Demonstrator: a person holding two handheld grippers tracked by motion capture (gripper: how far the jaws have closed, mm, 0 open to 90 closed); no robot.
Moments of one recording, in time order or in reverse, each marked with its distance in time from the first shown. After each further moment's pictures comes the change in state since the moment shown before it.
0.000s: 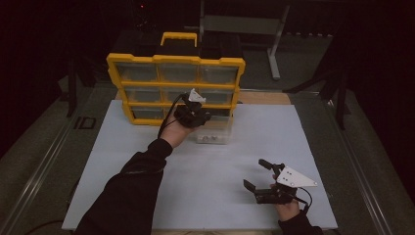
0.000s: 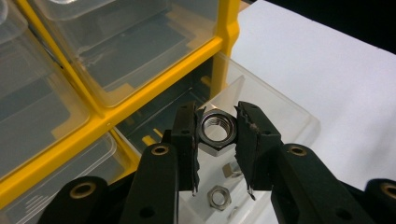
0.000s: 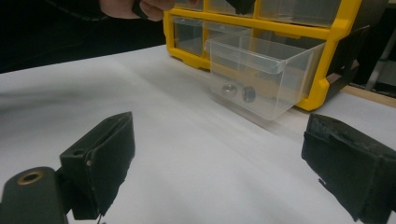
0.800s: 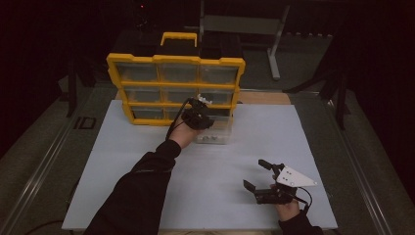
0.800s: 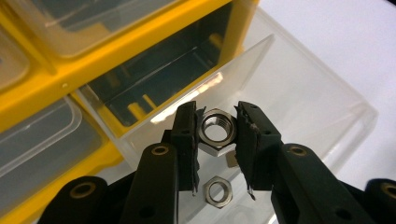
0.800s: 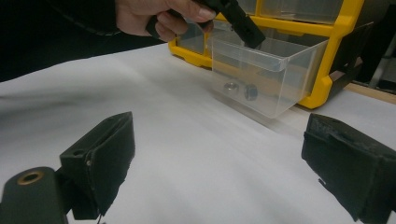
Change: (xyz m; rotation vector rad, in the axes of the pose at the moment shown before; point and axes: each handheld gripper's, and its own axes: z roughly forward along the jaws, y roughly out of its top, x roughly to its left) left arm 0.002 -0.006 0.041 0.165 0.010 -0.107; right arm 0.000 0.000 0.000 0.008 0.009 0.010
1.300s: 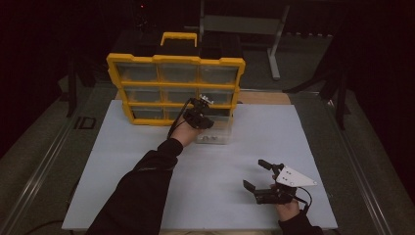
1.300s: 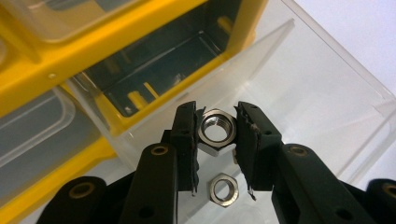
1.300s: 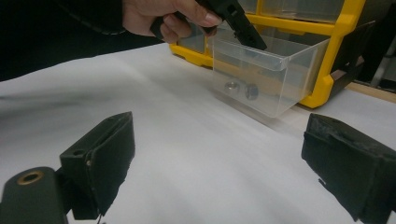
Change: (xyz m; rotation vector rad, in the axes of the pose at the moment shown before) left arm 0.002 0.005 0.009 0.063 0.009 -0.017; right arm 0.000 0.000 0.001 0.003 0.003 0.001
